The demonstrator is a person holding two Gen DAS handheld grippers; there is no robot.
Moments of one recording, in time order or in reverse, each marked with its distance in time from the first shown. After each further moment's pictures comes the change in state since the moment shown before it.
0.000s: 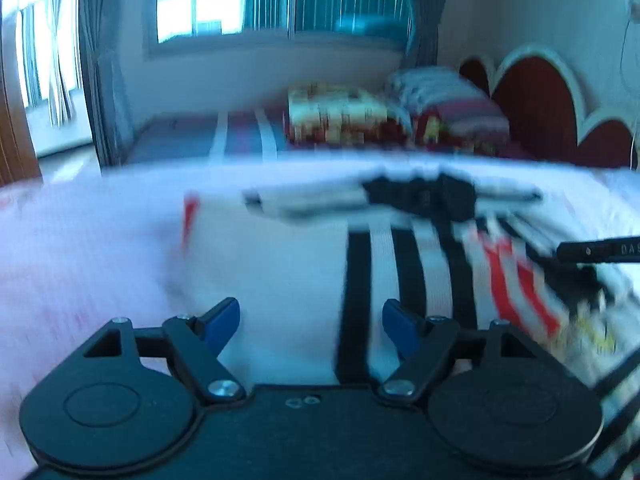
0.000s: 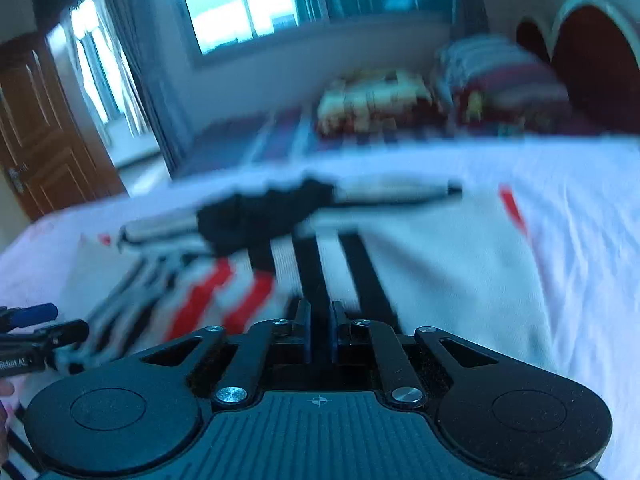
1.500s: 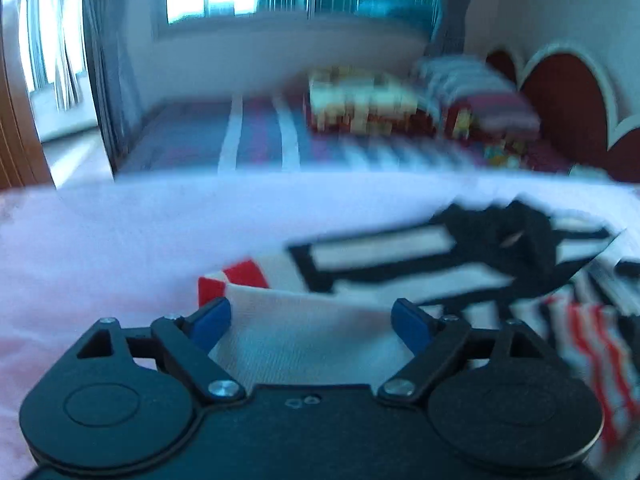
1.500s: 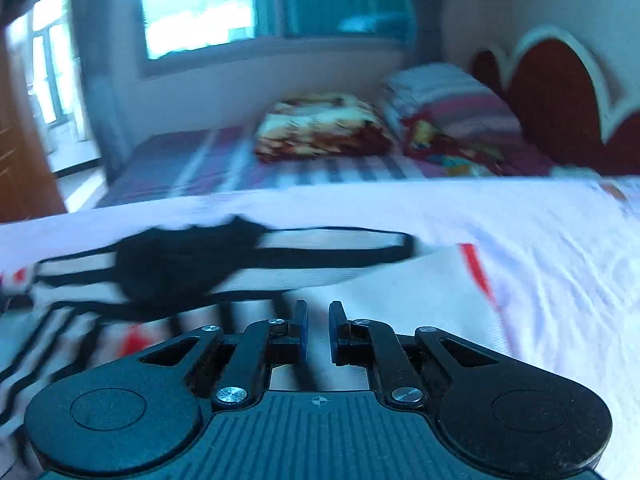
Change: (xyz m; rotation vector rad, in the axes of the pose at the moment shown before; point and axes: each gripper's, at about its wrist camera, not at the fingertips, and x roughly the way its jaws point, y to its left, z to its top) left arm 0.095 0.044 0.040 -0.040 0.137 0.023; right arm 0.059 -0.004 0.032 -0.027 -0.012 -0.265
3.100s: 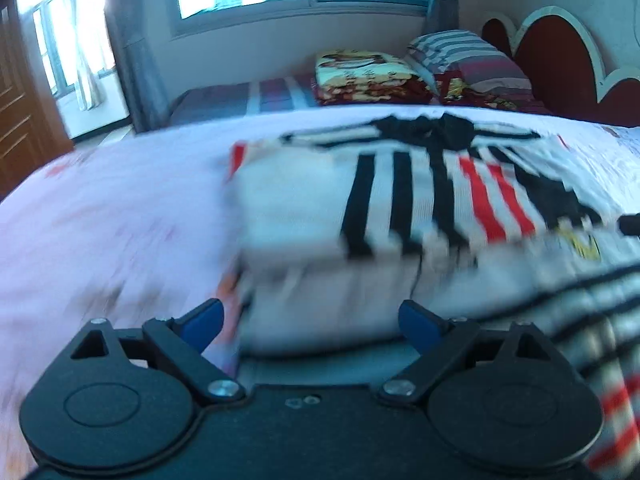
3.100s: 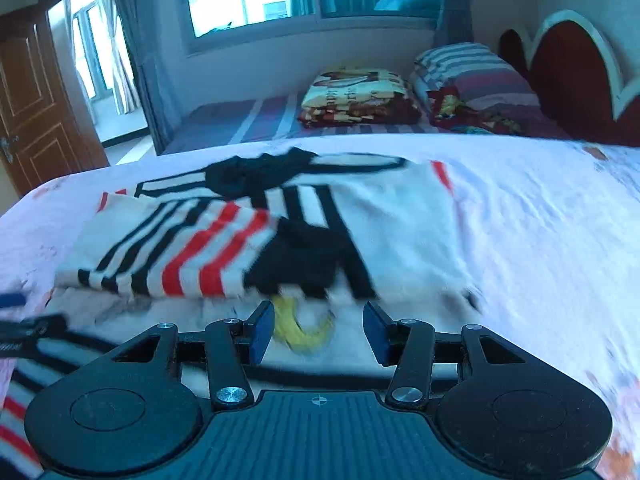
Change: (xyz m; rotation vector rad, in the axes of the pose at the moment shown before) left arm -0.169 -0.052 -0.132 0.038 0.017 0.103; right arm -0.178 -0.009 -0.079 -0.035 0.067 0.138
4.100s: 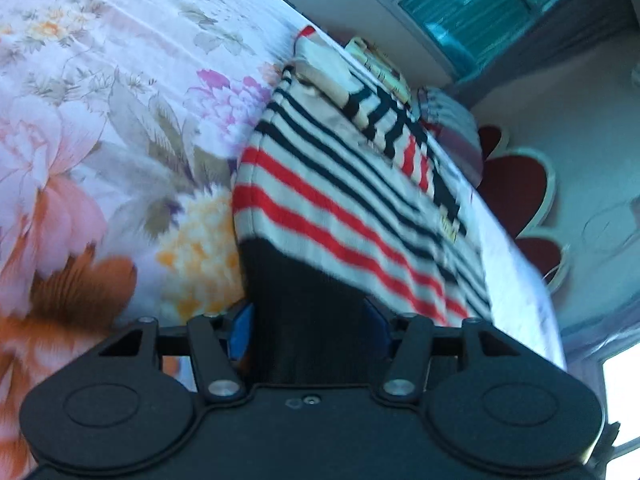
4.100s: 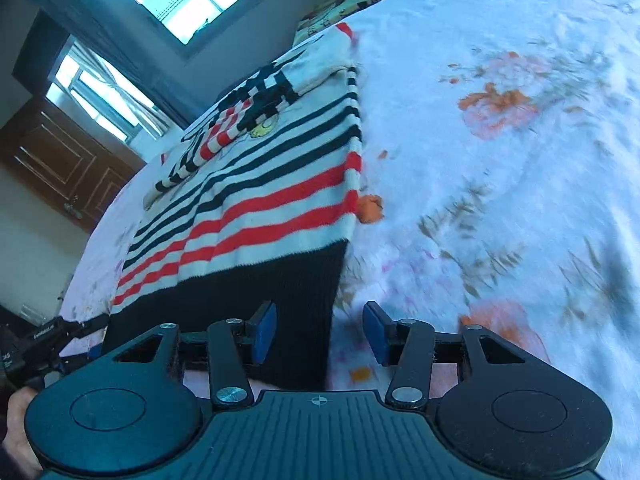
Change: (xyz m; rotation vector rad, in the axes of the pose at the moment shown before) left arm -0.097 0.054 -0.147 -0.692 0.097 -0.421; right arm -0.155 -0.103 -0.162 0.378 0.168 0.299
